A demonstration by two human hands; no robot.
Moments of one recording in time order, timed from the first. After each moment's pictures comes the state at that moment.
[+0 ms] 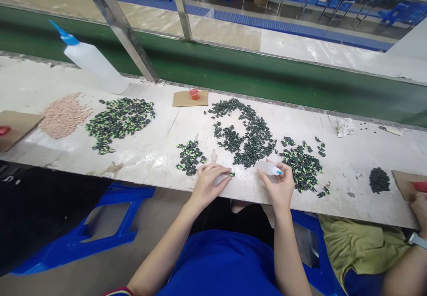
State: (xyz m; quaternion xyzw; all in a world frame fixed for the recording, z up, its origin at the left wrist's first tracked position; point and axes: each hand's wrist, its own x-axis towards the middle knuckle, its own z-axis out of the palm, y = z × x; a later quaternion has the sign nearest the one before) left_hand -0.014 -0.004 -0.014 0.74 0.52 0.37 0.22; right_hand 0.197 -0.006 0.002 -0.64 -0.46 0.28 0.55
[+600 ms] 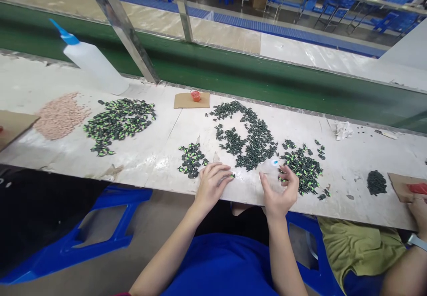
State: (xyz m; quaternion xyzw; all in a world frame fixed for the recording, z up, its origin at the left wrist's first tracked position) left_hand -0.011 -0.002 -0.021 0.72 0.53 0.41 0.20; right_hand 0.174 -0.016 0.008 -0.67 -0.53 -0.03 0.52
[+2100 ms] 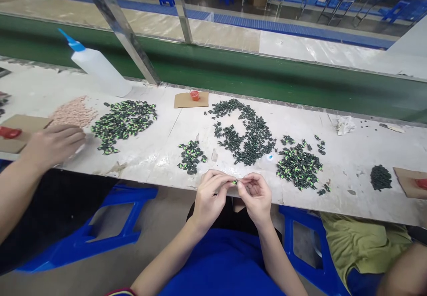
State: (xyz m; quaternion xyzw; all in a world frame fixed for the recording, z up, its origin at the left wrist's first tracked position) left_hand 0.007 -0.035 0.031 0.67 0.49 0.51 0.22; right_hand 0.135 -0.040 0.016 -0.50 -0.42 0.47 0.59
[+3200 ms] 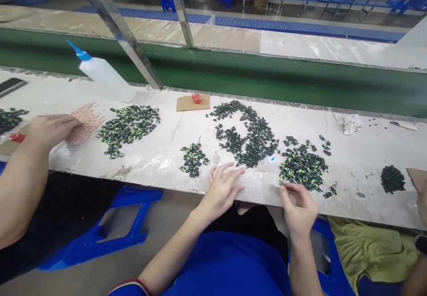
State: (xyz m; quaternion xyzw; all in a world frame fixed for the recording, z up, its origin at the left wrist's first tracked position) left_hand 0.005 -0.020 0.016 0.81 0.48 0.31 0.14; right_hand 0.220 -0.049 0.010 -0.65 -0.50 0.17 0.55
